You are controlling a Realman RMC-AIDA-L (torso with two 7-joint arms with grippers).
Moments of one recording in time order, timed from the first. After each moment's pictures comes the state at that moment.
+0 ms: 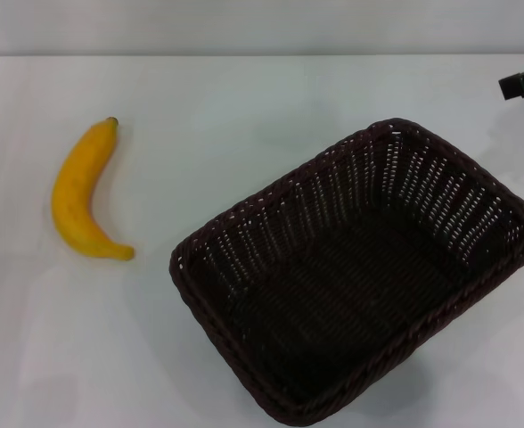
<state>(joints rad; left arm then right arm) -0.20 -2.09 0.90 0.02 -2.90 -1.64 2.80 0.64 1.91 -0.91 -1.44 0.80 1.68 -0.66</state>
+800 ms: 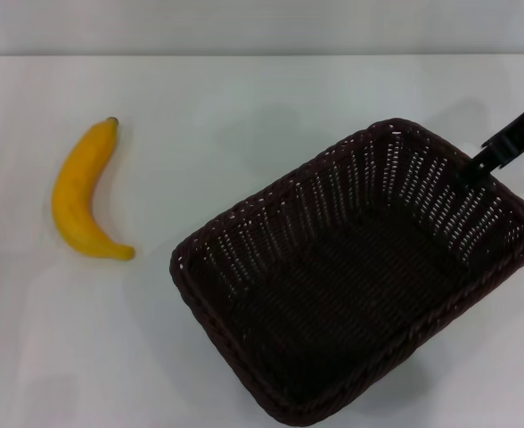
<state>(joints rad) -0.20 -2.08 0.90 0.03 -2.90 -1.64 2.80 0.86 2.01 -1.08 -1.24 0.46 1.78 -0.53</state>
